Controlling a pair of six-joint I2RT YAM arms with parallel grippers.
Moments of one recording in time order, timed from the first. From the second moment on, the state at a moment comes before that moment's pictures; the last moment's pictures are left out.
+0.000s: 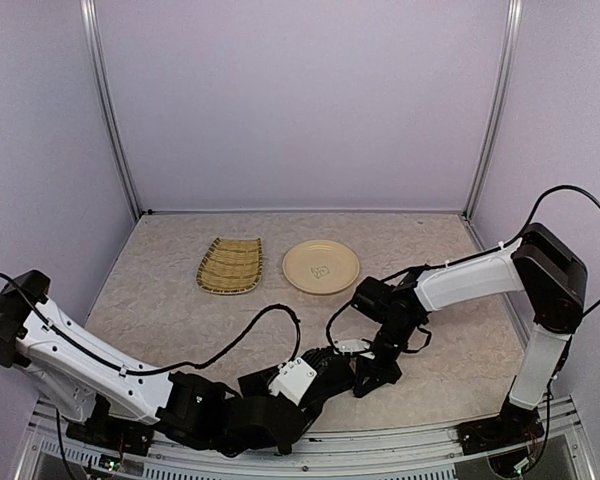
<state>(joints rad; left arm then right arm) -1.66 1.62 0.89 -0.06 -0.76 -0.50 0.86 1.82 1.00 -0.70 -0.61 -0.66</state>
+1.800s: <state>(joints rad) -1.56 2.04 1.16 -0.04 -0.80 -0.03 0.83 1.79 0.97 -0.70 -0.64 -0.64</state>
